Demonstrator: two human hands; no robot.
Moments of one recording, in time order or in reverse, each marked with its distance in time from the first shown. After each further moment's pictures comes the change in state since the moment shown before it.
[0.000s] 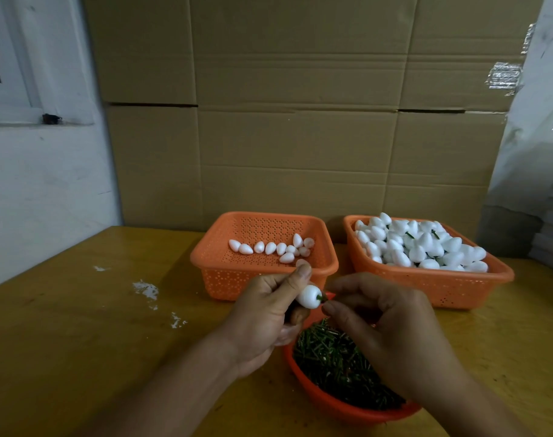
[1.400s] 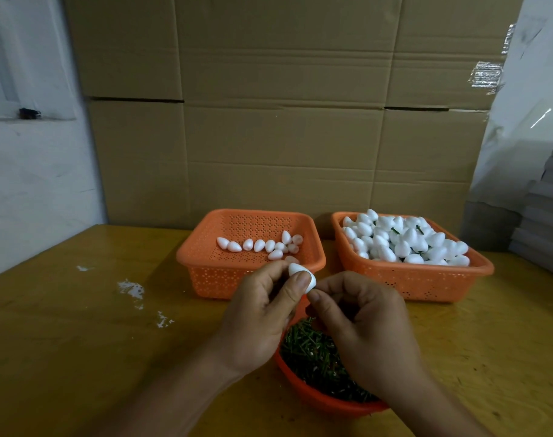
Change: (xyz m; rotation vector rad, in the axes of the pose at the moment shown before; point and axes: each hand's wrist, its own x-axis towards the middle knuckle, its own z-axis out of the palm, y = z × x) left_hand -0.006 -0.004 0.010 0.327 0.057 0.341; right_hand -0.003 0.007 0.018 0.036 0.167 0.033
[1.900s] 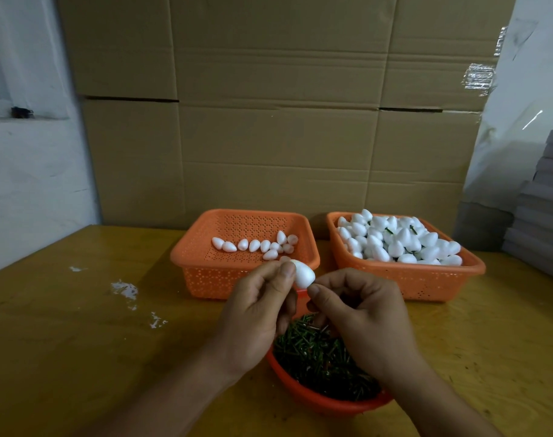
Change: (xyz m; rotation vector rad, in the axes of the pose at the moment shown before) left_hand -0.001 0.001 0.006 -0.059 0.028 -0.047; right_hand 0.009 0.007 -0.006 0.260 -0.028 0.149
